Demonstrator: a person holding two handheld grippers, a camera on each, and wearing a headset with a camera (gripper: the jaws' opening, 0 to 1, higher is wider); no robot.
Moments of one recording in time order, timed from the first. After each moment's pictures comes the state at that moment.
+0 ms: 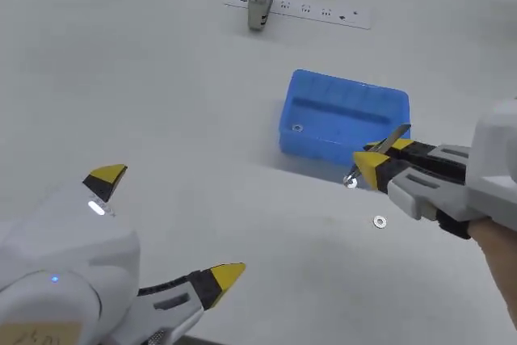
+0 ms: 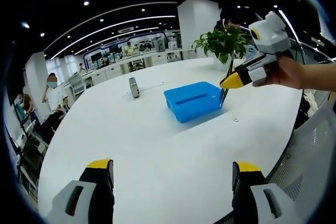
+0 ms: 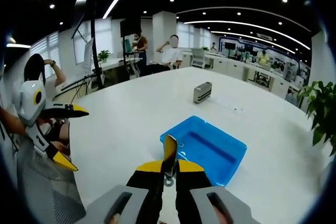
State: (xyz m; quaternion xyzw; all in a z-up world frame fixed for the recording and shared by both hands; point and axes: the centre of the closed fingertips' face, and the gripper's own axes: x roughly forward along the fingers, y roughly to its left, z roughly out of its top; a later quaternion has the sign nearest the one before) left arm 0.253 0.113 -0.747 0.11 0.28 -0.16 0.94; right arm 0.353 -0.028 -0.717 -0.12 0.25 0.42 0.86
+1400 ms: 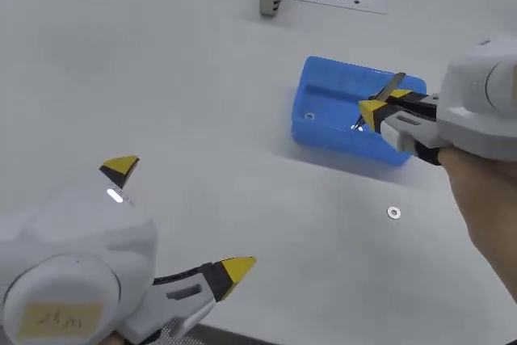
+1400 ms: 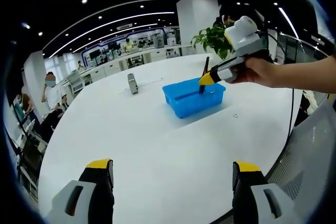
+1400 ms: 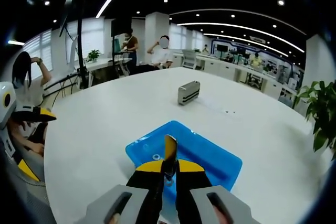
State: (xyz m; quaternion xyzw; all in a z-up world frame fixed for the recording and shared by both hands) left arm 0.251 0.114 -0.755 0.11 0.30 -0.16 0.93; right arm 0.425 -0.016 -0.753 -0.13 0.24 0.39 0.88
